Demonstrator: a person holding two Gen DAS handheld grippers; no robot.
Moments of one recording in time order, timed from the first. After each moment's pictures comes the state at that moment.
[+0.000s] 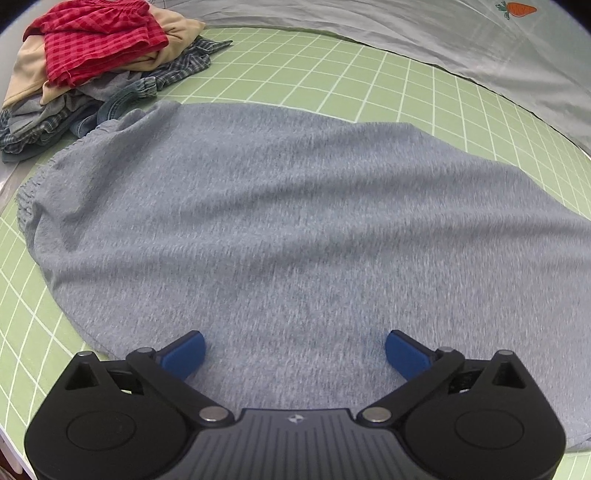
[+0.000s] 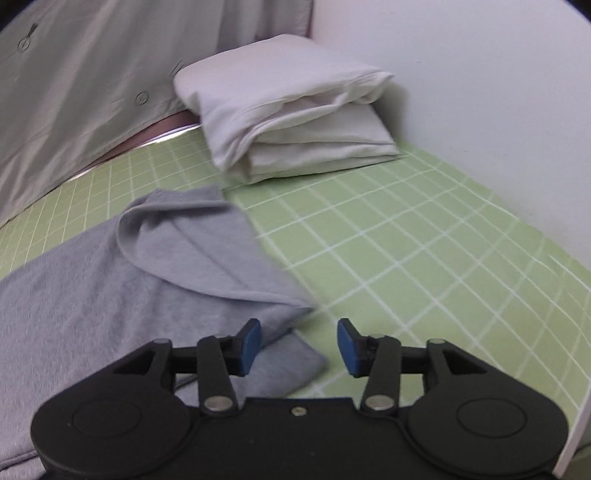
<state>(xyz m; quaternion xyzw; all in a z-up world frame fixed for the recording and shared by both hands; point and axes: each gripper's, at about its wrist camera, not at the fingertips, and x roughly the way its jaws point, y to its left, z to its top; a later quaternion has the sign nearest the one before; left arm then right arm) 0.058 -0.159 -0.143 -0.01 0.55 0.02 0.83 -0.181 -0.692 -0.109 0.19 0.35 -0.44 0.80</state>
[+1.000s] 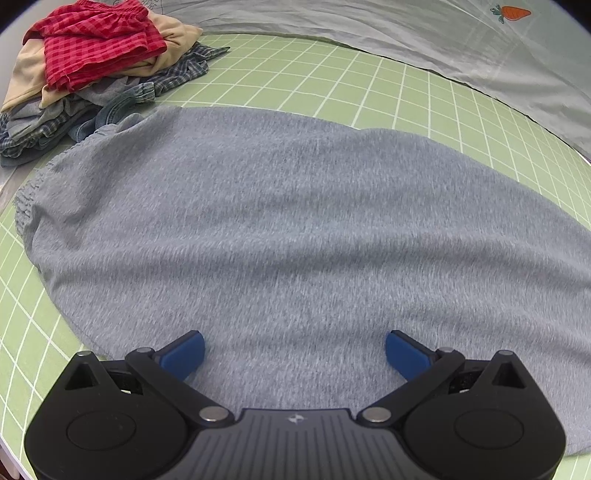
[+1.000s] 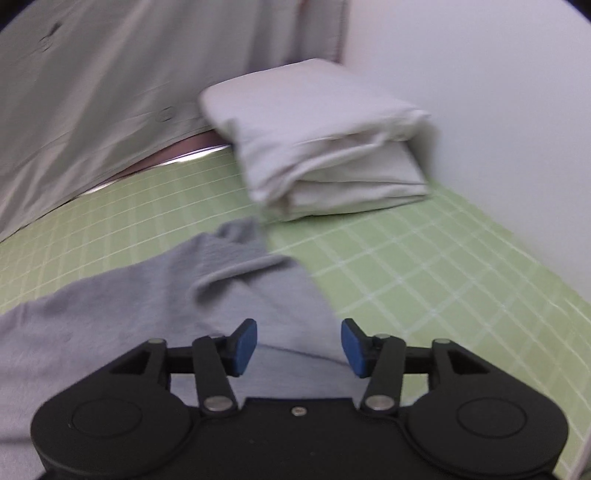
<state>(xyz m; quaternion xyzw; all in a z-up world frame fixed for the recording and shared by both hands) 0.055 -0.156 -0.144 -0.01 0.54 0.01 0.84 -0.142 -0.683 -0.090 0.17 0.34 -0.41 0.83</state>
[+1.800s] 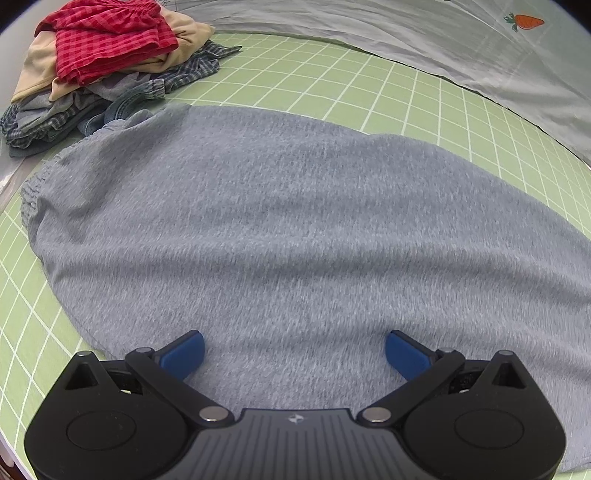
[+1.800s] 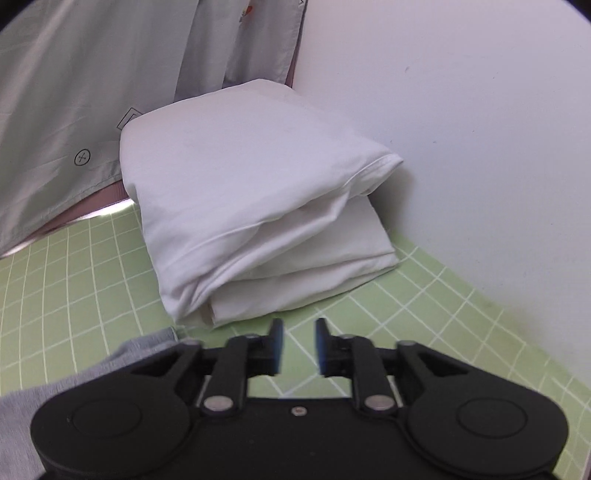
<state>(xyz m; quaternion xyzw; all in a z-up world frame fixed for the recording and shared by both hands) 0.057 -0.158 -0.145 -0.02 0.54 0.03 0.84 -0.111 -0.780 -0.077 0.14 0.32 -0.50 0.79</state>
